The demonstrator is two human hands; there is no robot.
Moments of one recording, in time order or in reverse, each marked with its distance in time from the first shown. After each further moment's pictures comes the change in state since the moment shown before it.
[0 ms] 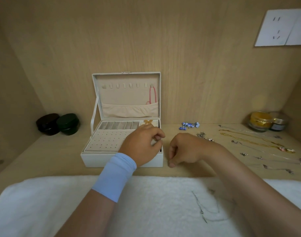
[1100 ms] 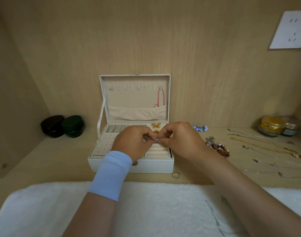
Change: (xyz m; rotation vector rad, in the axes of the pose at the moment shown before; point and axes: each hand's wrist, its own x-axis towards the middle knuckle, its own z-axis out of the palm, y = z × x) left_hand 0.005 -0.028 -0.033 -0.039 -0.005 -0.269; right_hand 0.037 -0.032 0.009 0.220 0.574 -0.109
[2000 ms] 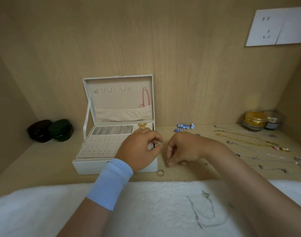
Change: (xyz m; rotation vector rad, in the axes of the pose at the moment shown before) left_hand -0.010 0.033 0.039 -0.006 -0.020 0.289; right_hand -0.023 0.035 -0.051 -0.063 -0.602 0.115
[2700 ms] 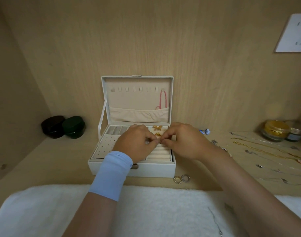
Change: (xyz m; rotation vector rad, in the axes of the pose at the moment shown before) left_hand 0.007 -0.045 -0.035 0.141 -0.032 -0.166; right_hand 0.049 -0.032 0.015 -0.114 0.486 -0.231
